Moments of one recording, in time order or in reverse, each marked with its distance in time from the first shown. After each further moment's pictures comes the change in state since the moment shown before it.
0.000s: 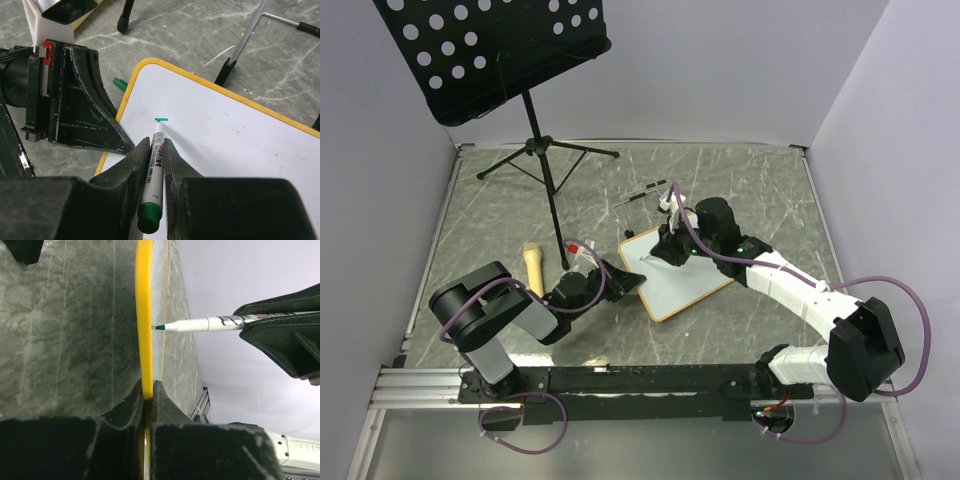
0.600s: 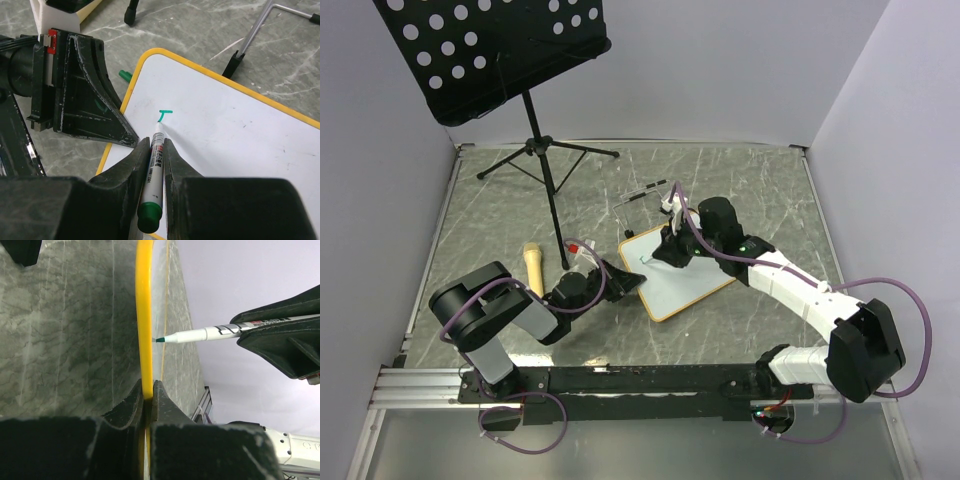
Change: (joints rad) left arm 0.000 0.000 -0.001 0.003 0.000 0.014; right arm -0.021 -0.006 0.000 -0.035 -0.050 -0.013
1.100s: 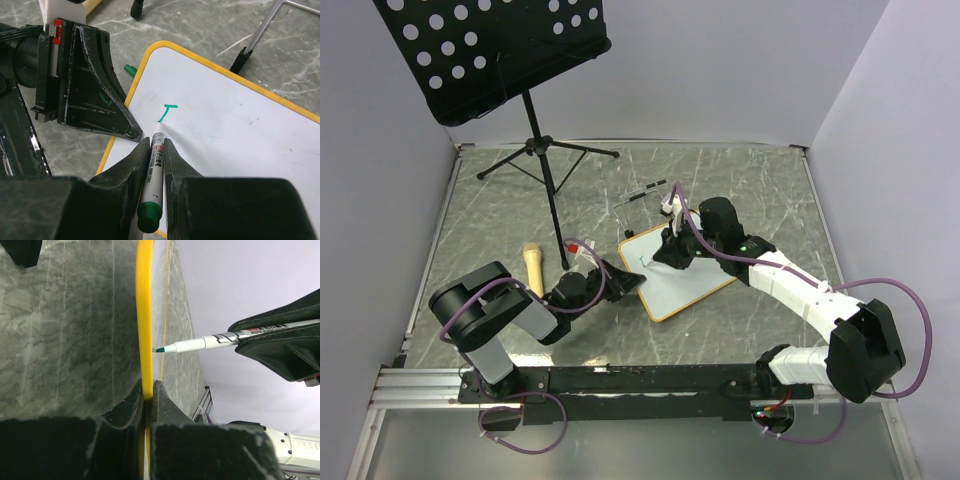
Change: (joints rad) left arm 0.003 0.000 -0.002 0.003 0.001 0.005; right arm -0.010 -0.002 0.000 -0.026 -0.038 -0.021
